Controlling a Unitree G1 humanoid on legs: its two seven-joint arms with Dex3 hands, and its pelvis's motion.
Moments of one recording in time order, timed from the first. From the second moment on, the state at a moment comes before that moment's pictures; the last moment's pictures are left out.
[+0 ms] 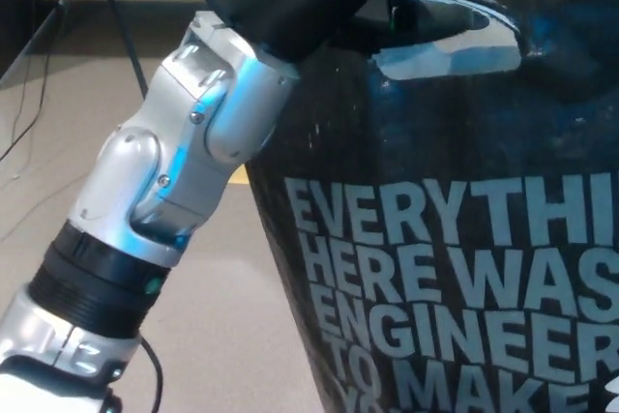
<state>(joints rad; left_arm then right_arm) -0.99 0.32 -0.28 0.06 0.74 -0.26 0.19 -0.17 -0.44 0.23 1.22 -0.33 -0.26 0.01</state>
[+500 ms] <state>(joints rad) -0.88 0.46 -0.28 -0.06 0.66 -0.20 -0.06 -0.18 -0.43 0.23 1.22 -0.33 -0.26 0.01</state>
